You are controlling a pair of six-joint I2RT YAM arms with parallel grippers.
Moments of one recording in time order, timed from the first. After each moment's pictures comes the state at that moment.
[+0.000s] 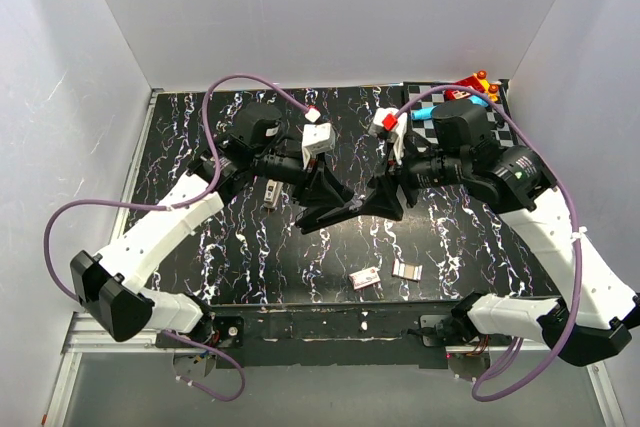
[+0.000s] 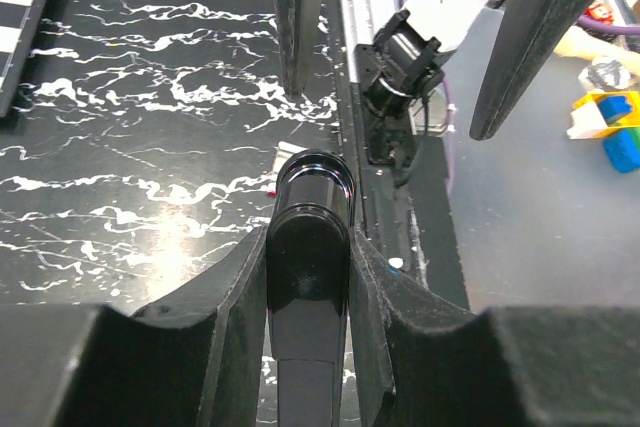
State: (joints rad) left arm -0.67 1.35 1.36 -0.49 0.95 0.22; right arm 0.68 1.17 1.58 -1.02 -0.62 -0.13
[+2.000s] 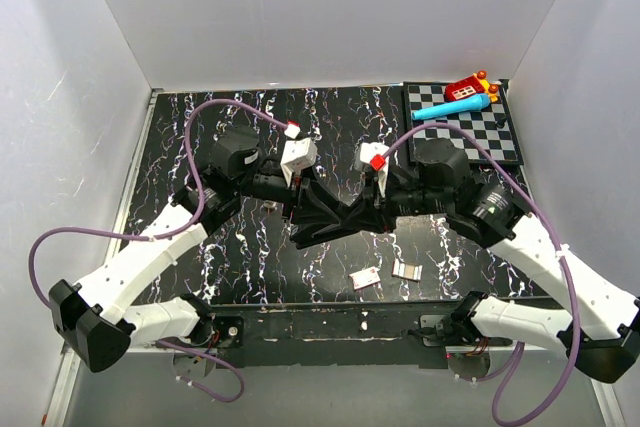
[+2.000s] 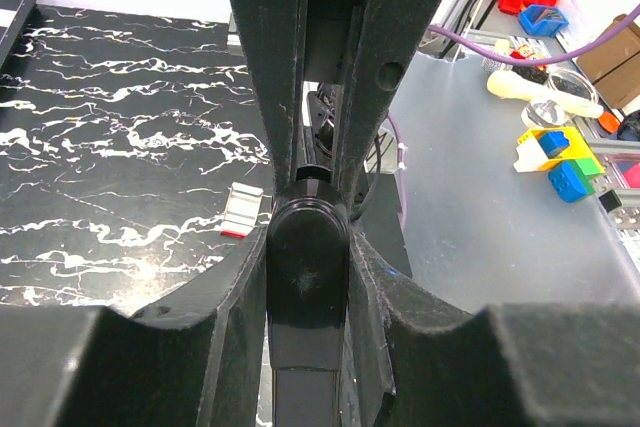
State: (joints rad) left arm -0.68 1.15 1.12 -0.19 1.02 -0.01; right arm 0.84 1.03 1.21 -0.63 -0.61 -0.10
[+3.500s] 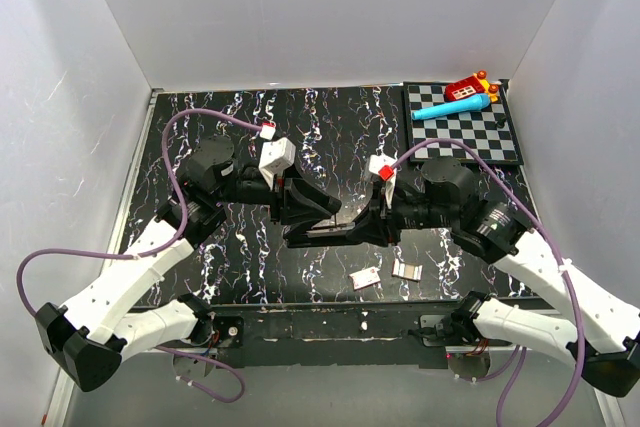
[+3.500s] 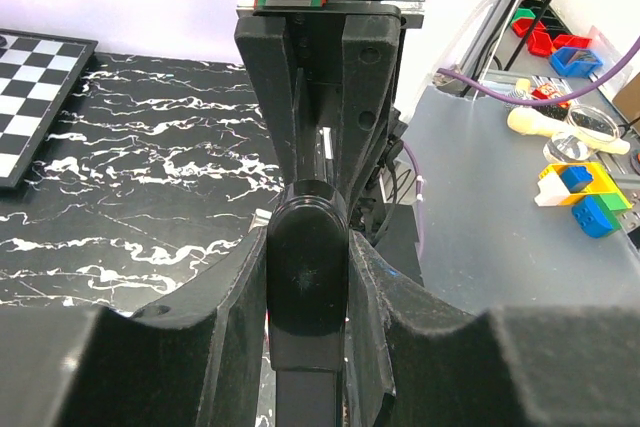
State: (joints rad) left arm -0.66 1.03 1.03 -0.06 0.97 -0.10; right arm 0.84 0.91 1.02 -0.50 -0.60 0.02
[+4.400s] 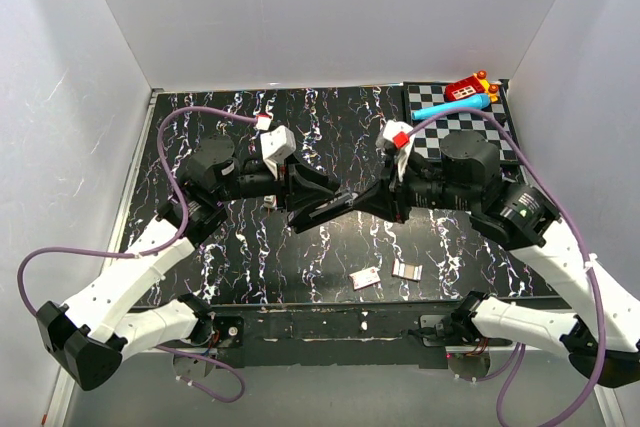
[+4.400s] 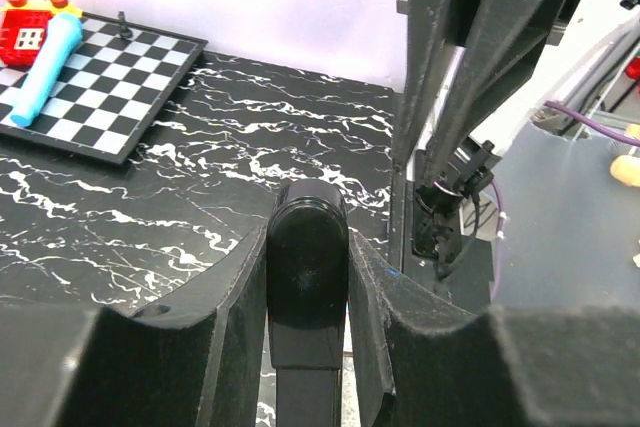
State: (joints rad) left arm -0.66 1.04 1.03 -0.04 0.77 -0.08; right arm 0.84 0.97 1.32 -0.70 -0.48 0.03
